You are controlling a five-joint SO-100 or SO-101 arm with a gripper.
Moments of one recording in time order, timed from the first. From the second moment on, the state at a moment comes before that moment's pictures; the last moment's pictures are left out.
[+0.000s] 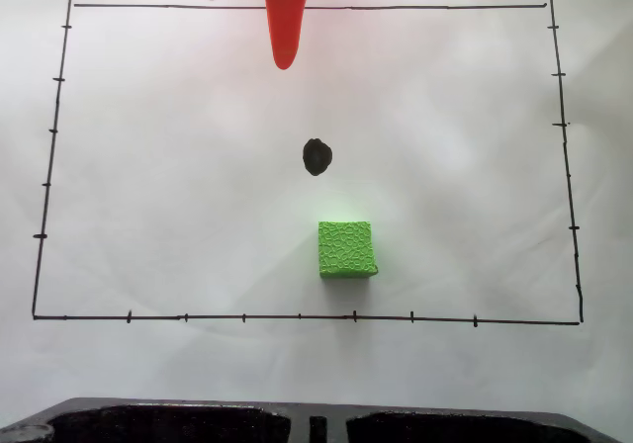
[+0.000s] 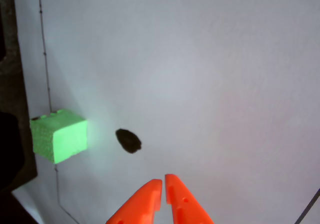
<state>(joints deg) 1.0 186.6 171.2 61.8 2.4</state>
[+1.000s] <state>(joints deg) -1.5 186.5 171.2 60.9 -0.7</state>
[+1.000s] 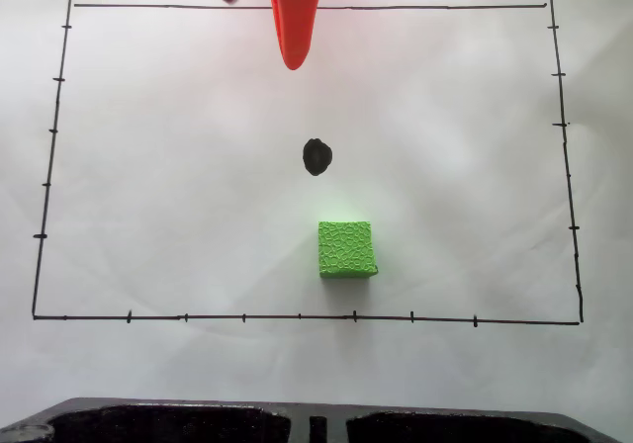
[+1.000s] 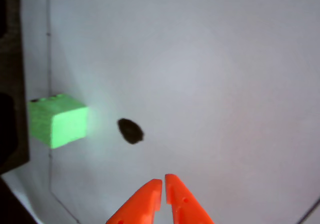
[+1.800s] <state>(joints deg) -4.5 139.7 142.2 45.5 7.4</state>
